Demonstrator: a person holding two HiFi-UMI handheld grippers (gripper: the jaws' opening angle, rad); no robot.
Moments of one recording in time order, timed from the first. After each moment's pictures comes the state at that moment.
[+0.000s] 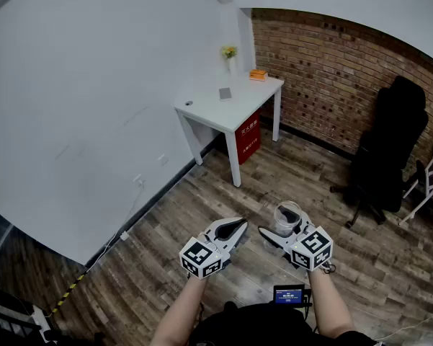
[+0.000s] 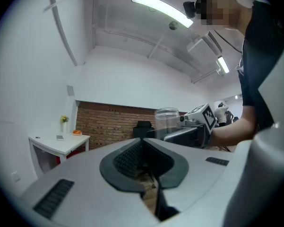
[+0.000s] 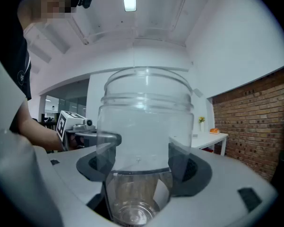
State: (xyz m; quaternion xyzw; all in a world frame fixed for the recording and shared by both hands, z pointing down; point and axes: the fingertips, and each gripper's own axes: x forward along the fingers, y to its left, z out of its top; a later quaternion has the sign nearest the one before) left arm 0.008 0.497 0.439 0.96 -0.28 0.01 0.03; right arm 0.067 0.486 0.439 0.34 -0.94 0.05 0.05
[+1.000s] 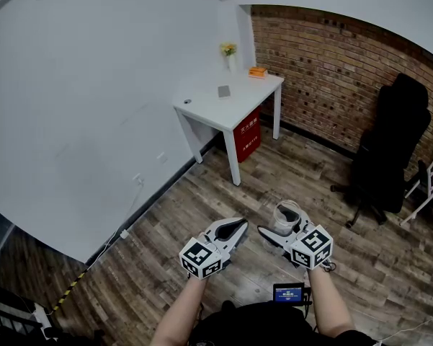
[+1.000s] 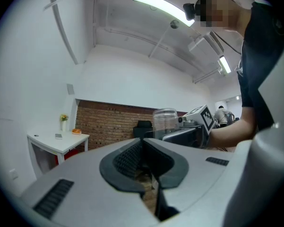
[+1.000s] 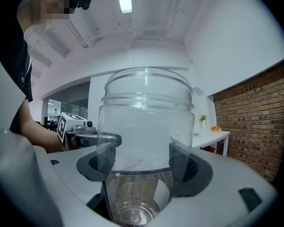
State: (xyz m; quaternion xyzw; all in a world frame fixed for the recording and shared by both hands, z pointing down) left arm 0.033 0.482 0.444 0.96 -0.29 0.01 0.03; right arm 0.089 0.468 0.445 0.33 -0.94 0.06 0.04
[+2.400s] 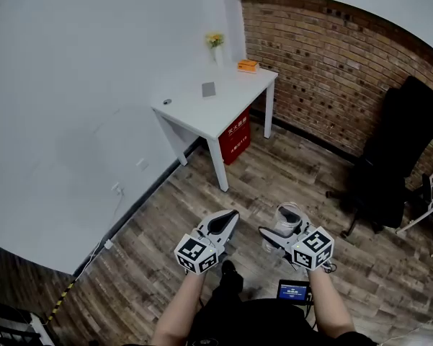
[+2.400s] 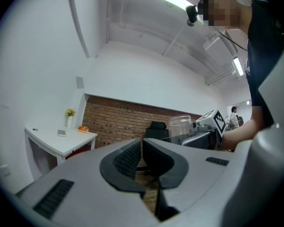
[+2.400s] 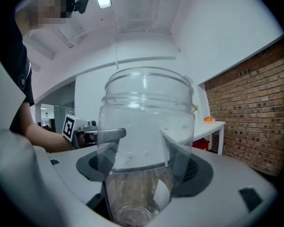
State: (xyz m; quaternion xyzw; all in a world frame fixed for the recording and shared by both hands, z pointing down) left arm 0.057 0.274 0.488 0.94 -0.32 -0.01 0.06; right arm 0.141 0.290 0.500 0.34 -0.93 0.11 0.05
